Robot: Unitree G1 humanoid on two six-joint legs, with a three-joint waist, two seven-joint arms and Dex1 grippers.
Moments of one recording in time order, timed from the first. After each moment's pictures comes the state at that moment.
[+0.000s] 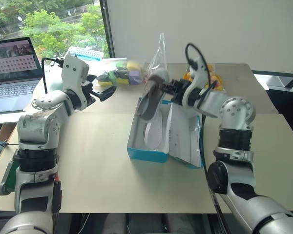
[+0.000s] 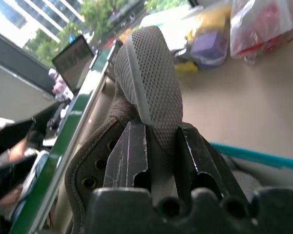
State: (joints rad) left arm -0.72 0.60 0.14 -0.09 -0.36 0.80 -0.52; right arm -0.96 -0.18 -0.30 0.18 0.79 1.18 0.04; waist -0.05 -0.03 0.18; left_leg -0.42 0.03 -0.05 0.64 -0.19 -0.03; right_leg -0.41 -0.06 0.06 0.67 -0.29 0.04
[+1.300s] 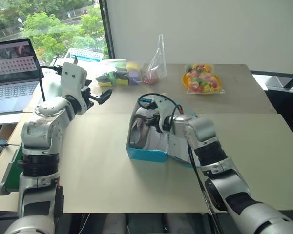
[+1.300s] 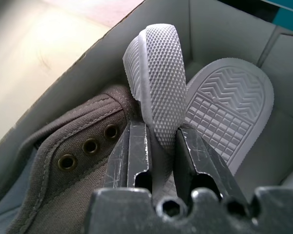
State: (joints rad) left arm -0.67 0.56 0.16 -0.10 -0.34 0.78 -0.44; right arm -0.87 -0.19 0.29 0.24 0.30 0.96 0.26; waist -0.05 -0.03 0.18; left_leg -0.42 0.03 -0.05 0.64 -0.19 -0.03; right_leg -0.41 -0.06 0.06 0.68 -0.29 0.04
